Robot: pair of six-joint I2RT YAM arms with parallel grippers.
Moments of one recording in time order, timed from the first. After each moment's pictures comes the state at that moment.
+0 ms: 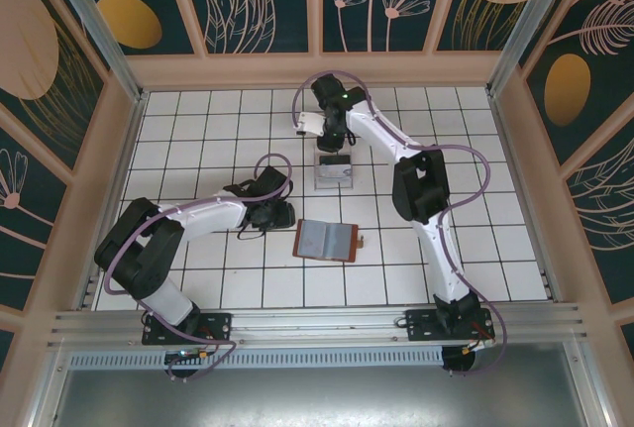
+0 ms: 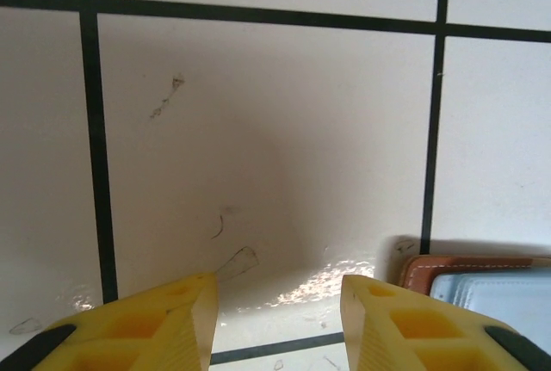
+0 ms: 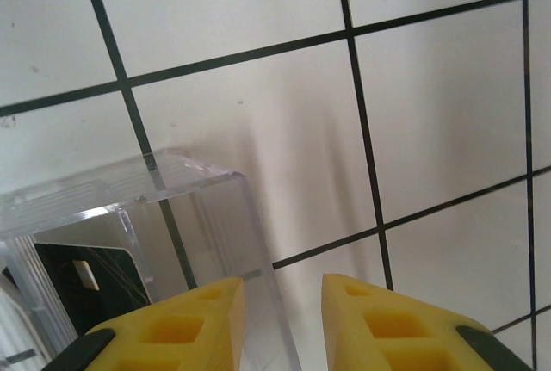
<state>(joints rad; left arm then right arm) -0.65 1.63 0.85 -0.38 0.02 -0.73 0.56 2.36 2.21 -1.01 0.00 -0.85</state>
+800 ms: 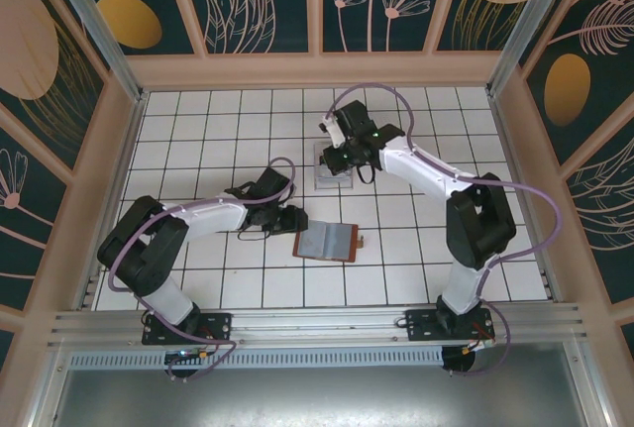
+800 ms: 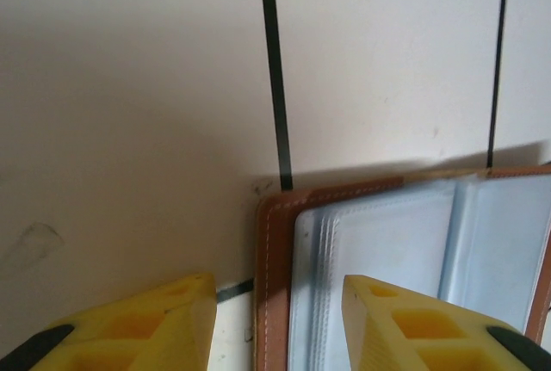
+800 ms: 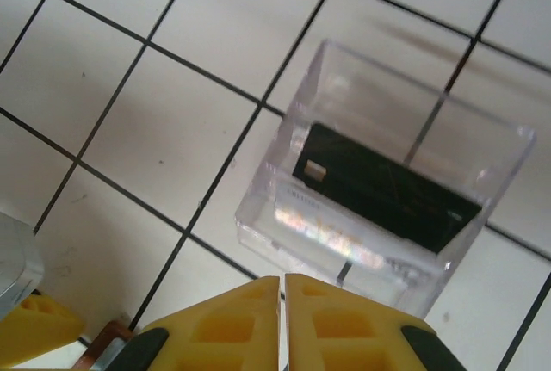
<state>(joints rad) -0.65 1.65 0.80 -0.25 0.31 -0.70 0.62 1.77 1.40 -0.58 -0.11 0.12</state>
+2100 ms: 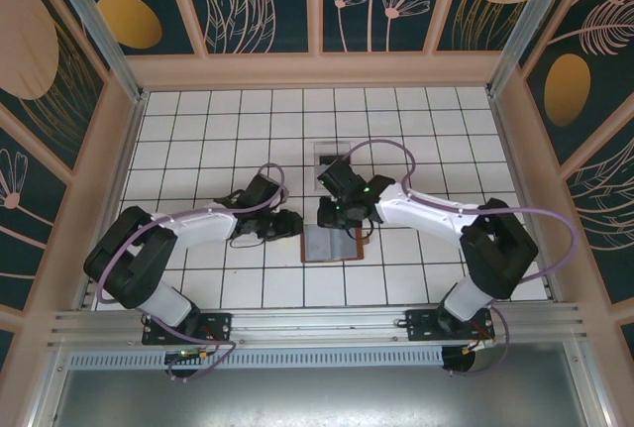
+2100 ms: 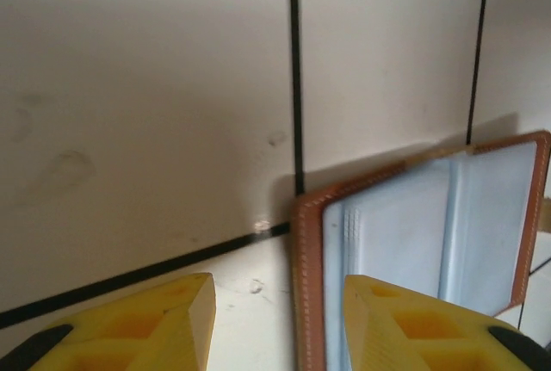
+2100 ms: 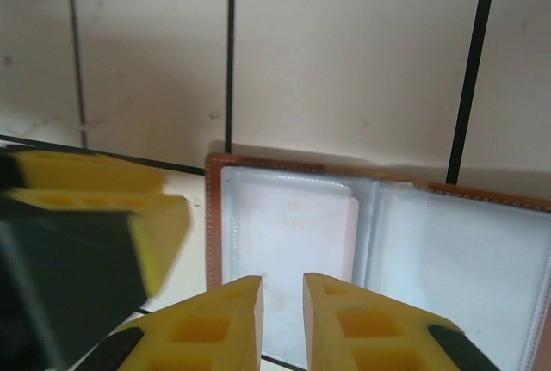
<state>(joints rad) -0.62 1.55 0.70 -0.18 0.34 -0.76 0.87 1.60 1.05 -0.57 -0.10 0.81</state>
